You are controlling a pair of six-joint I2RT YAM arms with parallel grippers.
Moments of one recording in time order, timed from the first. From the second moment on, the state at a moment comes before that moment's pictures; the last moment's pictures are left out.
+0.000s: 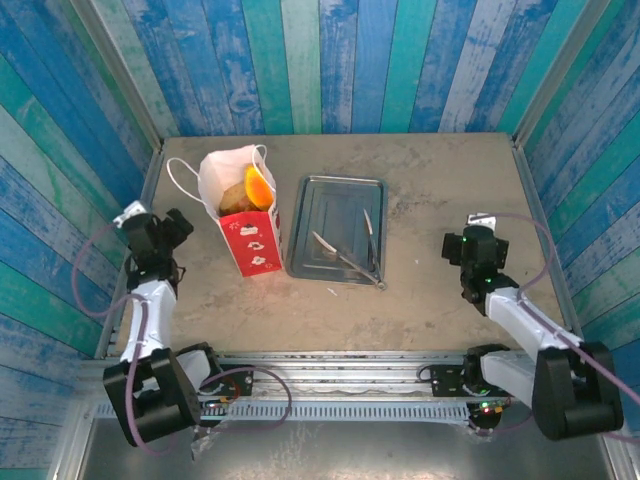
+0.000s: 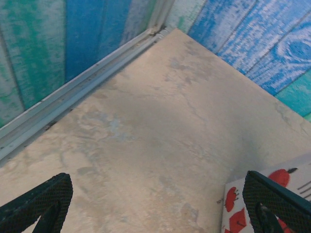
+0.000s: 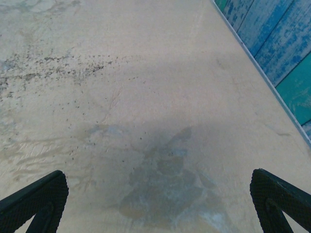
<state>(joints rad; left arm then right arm) 0.33 1.04 0.56 0.02 0.00 -0.39 0.14 1.10 0.38 0.13 0.43 0.10</state>
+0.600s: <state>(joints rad) 0.13 1.23 0.25 0.64 -0.14 -0.27 0.13 1.50 0.36 0.76 0.30 -0.02</state>
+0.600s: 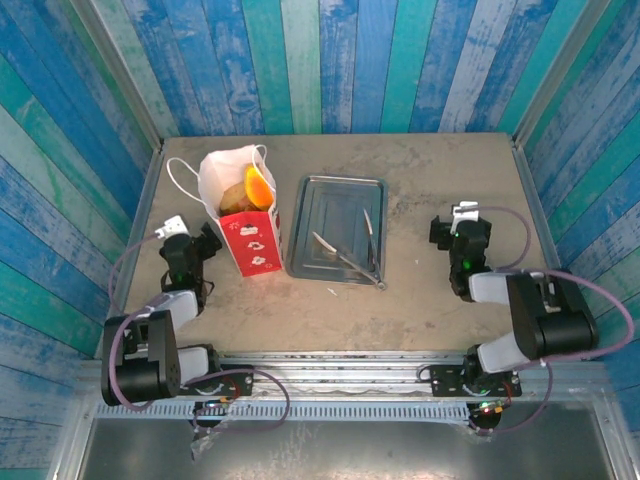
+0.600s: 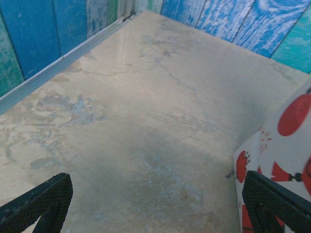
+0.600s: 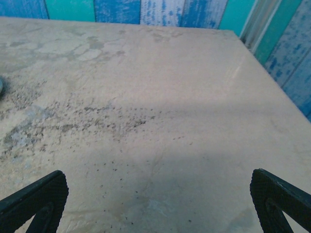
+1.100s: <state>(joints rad) 0.10 1.39 0.18 1.11 -0.02 -0.15 0.10 1.53 0.39 0.75 0.18 -0.05</state>
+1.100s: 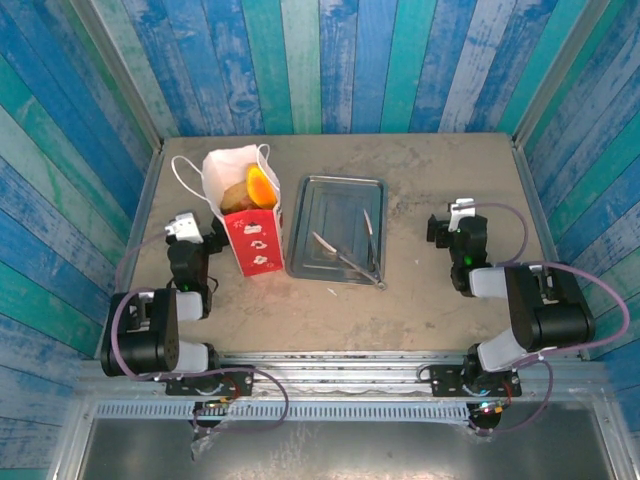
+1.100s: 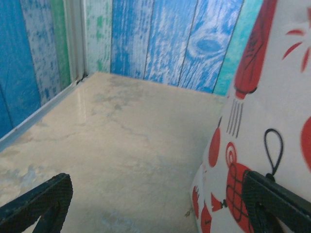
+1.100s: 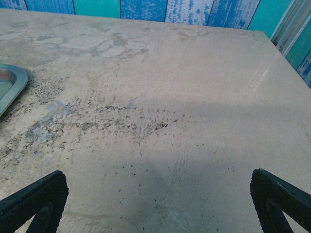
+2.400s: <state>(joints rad) 0.02 1.47 0.25 1.08 -0.04 -0.05 0.10 1.53 0.39 0.75 0.18 -0.05</state>
